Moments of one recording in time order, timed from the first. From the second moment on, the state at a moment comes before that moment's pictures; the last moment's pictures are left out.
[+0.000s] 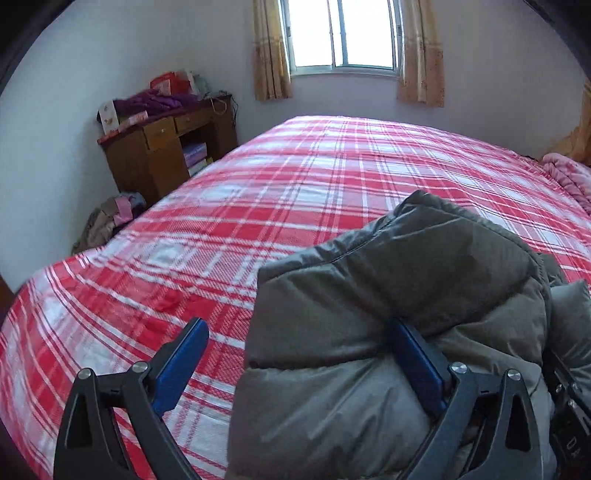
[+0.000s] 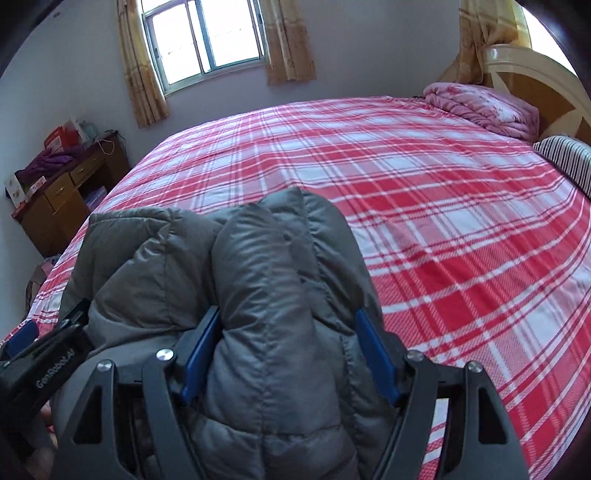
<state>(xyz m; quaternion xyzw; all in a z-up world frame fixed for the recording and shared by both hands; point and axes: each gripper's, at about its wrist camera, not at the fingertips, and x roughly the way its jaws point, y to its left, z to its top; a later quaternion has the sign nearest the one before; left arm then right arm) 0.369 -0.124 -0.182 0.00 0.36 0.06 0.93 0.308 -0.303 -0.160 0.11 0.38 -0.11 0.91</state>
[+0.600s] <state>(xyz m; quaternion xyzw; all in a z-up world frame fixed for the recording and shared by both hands) 0.380 -0.119 -0.207 -0.02 0.38 0.05 0.92 0.310 -0.311 -0.191 0.14 0.39 -0.09 0.91</state>
